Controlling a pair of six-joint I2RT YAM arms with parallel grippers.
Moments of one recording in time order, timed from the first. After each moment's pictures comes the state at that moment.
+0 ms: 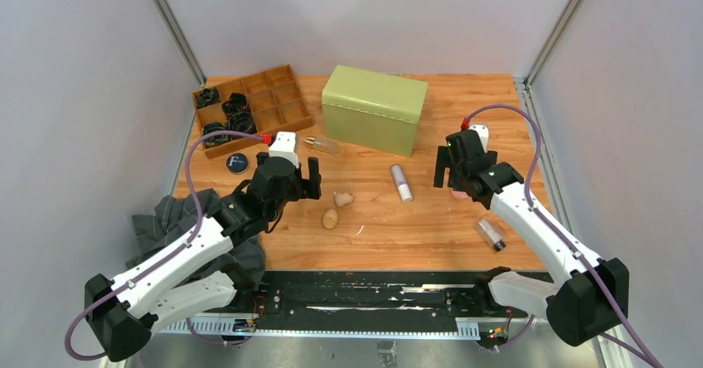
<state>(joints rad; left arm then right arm) -0.75 0.90 0.75 -0.35 -0.45 -0.39 0.41 1.14 0.92 -0.70 0.41 0.39</state>
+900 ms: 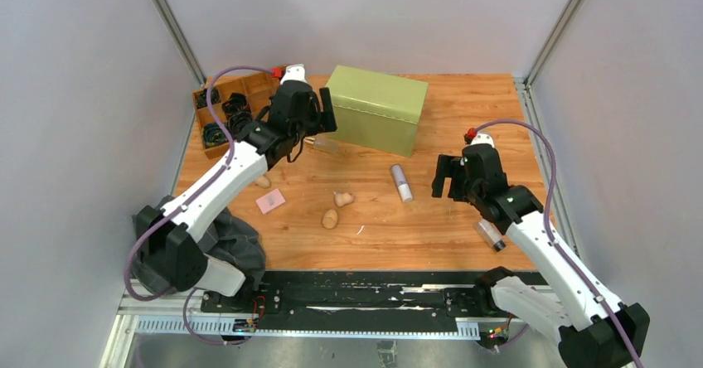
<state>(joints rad) -0.54 1.39 1.28 -0.40 -0.35 -0.45 0.41 0.93 0.82 -0.64 0.20 0.35</state>
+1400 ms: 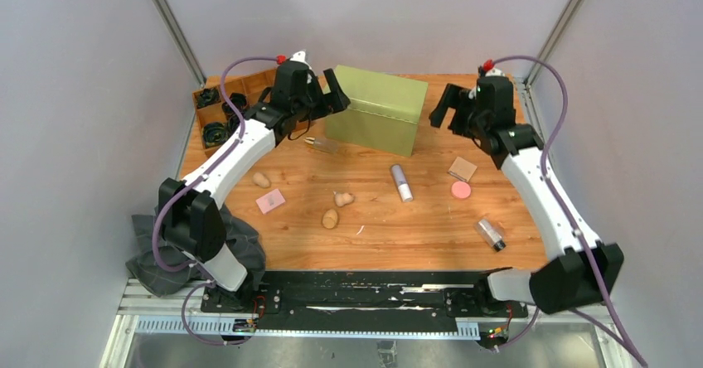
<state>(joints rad) -0.42 1.62 1.47 -0.33 -0.02 -0.60 0.24 1.24 1.23 -0.56 0.04 0.42</state>
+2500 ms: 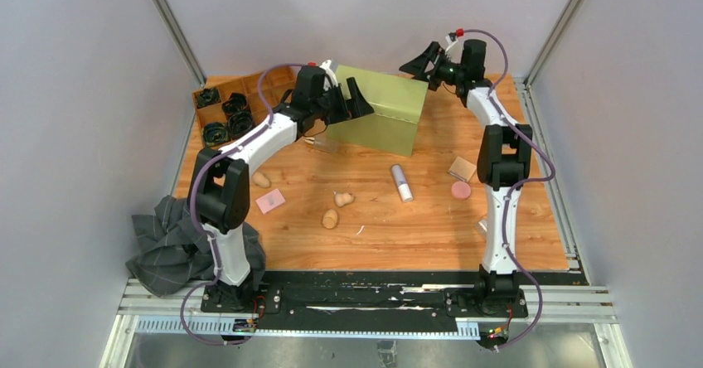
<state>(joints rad) -0.42 1.86 1.47 -0.07 0.31 -0.61 0.04 2.44 2.15 -0.03 -0.86 0.71</state>
